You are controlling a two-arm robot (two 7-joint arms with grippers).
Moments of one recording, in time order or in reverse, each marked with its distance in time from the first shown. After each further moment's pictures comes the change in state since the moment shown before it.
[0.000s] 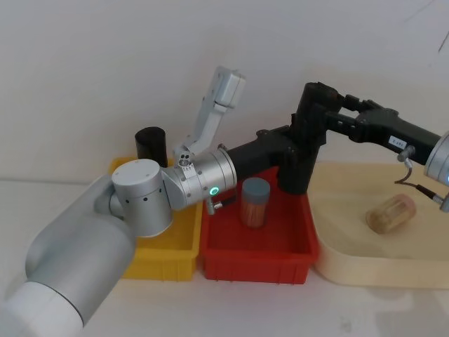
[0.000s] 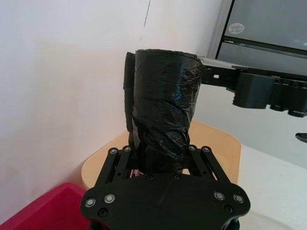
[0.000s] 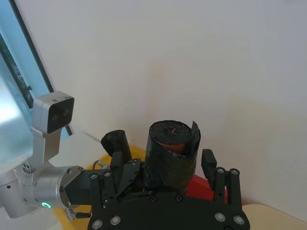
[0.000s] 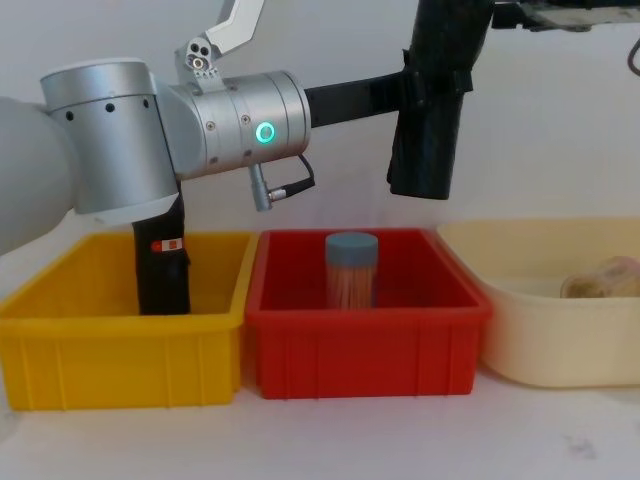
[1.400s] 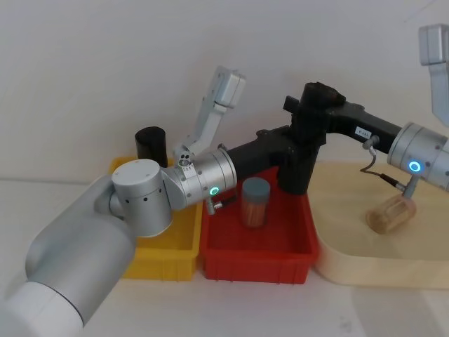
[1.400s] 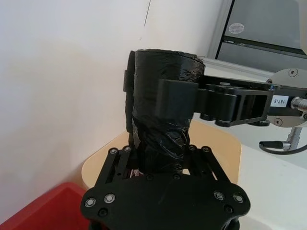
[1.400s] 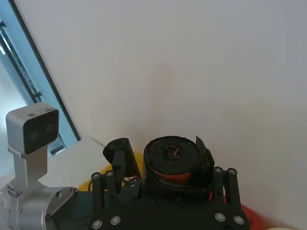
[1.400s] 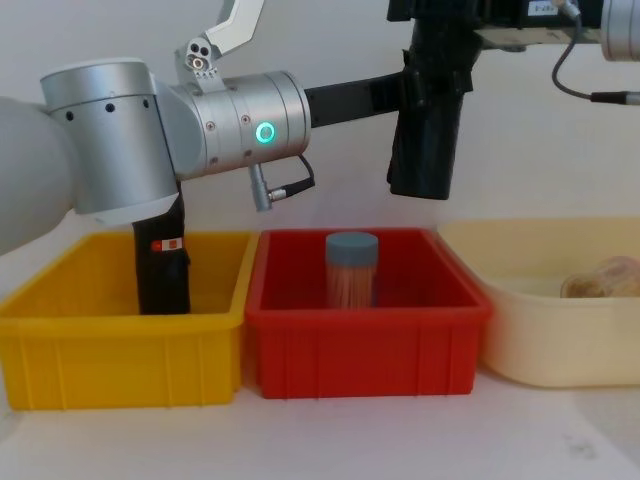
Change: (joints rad) left arm 0.000 0.000 0.000 0.000 0.000 0.000 0.000; right arm 0.123 -0.073 -0.073 0.221 0.025 -0.068 0.016
